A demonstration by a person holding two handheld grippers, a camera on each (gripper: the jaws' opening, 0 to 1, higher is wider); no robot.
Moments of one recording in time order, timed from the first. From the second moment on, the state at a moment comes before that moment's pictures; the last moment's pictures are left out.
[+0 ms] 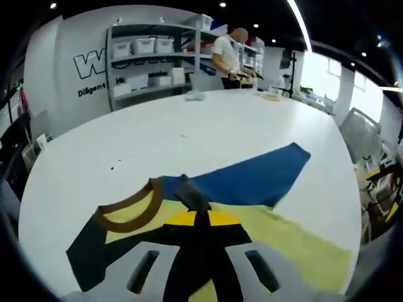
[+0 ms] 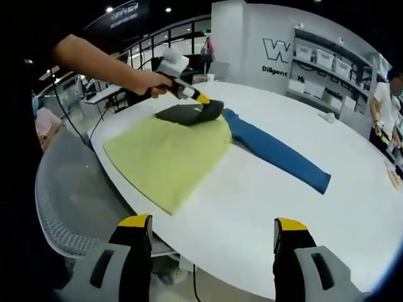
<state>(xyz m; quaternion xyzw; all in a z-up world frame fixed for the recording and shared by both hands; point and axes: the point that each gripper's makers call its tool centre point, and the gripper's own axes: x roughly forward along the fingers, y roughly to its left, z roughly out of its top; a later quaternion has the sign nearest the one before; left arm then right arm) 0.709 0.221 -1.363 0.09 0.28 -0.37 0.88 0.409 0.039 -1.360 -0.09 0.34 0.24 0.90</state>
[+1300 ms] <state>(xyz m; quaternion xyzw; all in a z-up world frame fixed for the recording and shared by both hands) 0.659 0.180 -1.417 0.13 0.33 -0.46 0.81 0.404 0.022 -1.362 -0.08 0.35 0.23 0.90</state>
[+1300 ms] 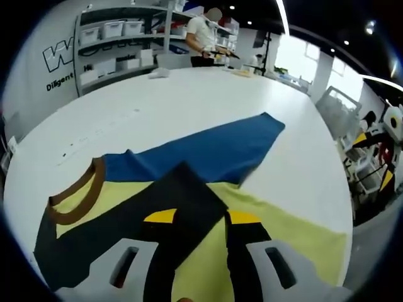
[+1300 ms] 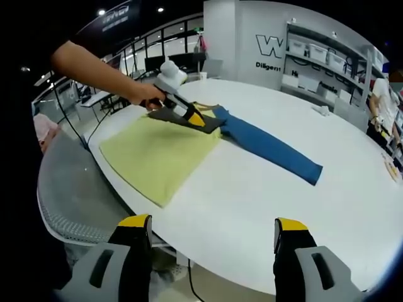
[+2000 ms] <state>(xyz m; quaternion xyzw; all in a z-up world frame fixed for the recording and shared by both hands) 0.659 0.200 -1.385 0.12 0.32 -0.46 0.82 0.429 0.008 -1.358 -0.10 0.34 0.23 0.91</state>
